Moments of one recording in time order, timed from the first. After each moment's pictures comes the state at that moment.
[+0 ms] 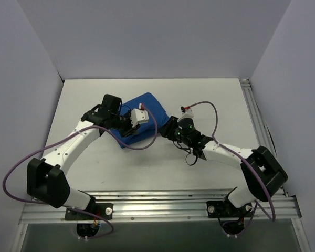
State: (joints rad) left arm -0.44 1.44 1.20 -0.67 0.53 0.80; right arm 0.67 1.51 0.69 0.36 0.06 0.86
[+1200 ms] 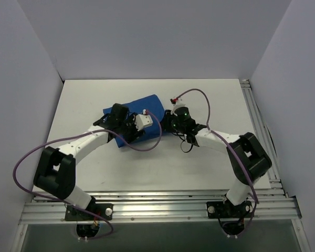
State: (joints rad) left arm -0.47 1.55 1.04 -0.34 0.31 0.66; right arm 0.59 1.72 0.93 0.30 -0.04 0.47
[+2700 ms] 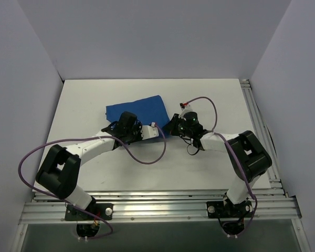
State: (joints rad) left arm -0.58 1.56 0.94 -0.21 0.08 0.85; right arm 0.49 1.73 0.77 0.50 -0.21 0.64
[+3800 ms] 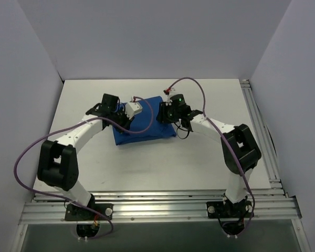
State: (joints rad) left arm -0.32 1.61 1.23 -0.54 0.39 0.55; right arm 0.55 1.81 1.22 0.00 -0.11 0.36
